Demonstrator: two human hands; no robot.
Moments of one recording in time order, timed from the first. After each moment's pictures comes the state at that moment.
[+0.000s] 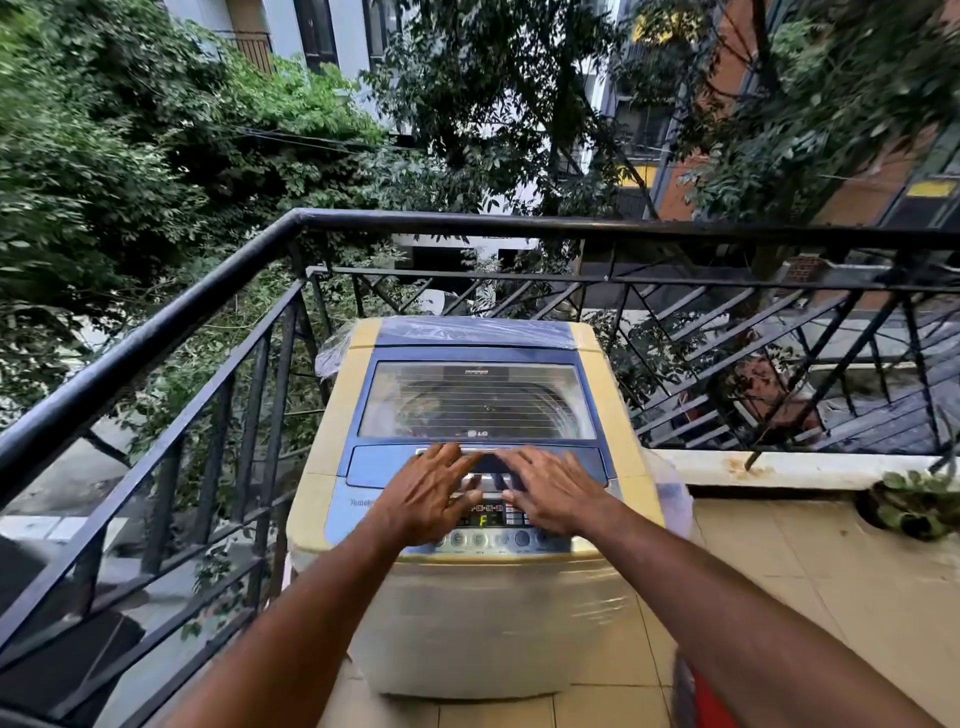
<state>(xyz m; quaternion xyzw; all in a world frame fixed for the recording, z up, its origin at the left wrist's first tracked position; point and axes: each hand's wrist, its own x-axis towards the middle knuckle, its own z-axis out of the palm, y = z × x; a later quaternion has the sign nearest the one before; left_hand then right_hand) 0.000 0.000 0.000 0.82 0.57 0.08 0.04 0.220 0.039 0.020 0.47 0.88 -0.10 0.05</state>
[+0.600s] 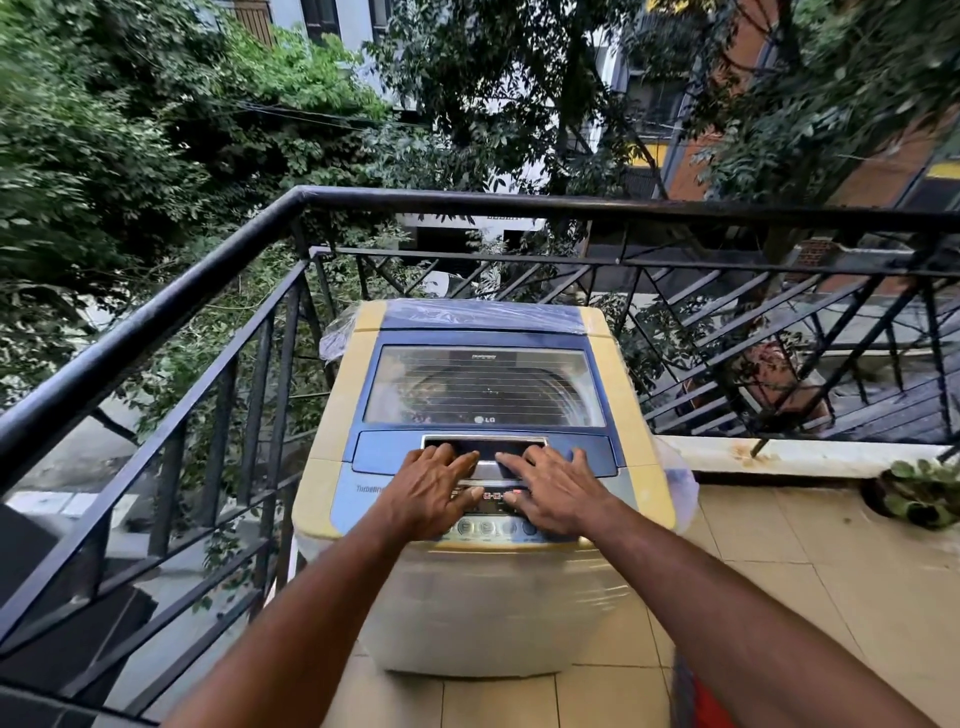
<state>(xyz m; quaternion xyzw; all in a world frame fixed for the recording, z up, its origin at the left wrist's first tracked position) -0.007 -0.003 -0.017 0.79 0.61 0.02 0.07 0.213 0.036 0.008 0.47 0.87 -0.06 0.11</state>
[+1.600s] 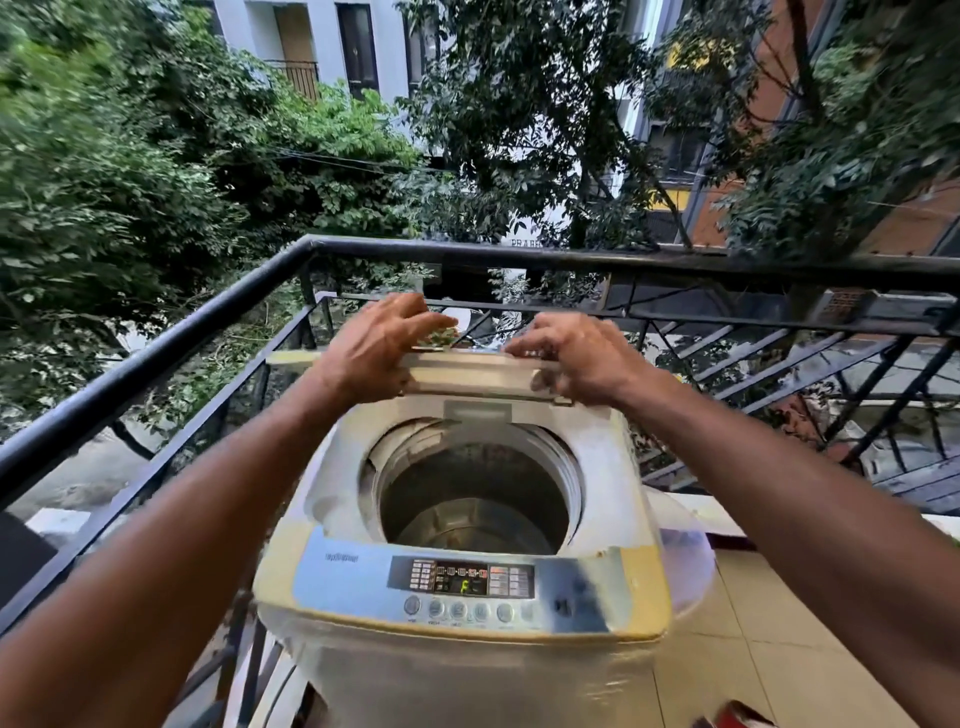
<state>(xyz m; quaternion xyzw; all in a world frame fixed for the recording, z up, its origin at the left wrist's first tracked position) -0.051 0.114 0.187 0.81 0.56 0.15 -0.14 0.233 0.181 0.188 0.37 0.92 0.02 -0.16</state>
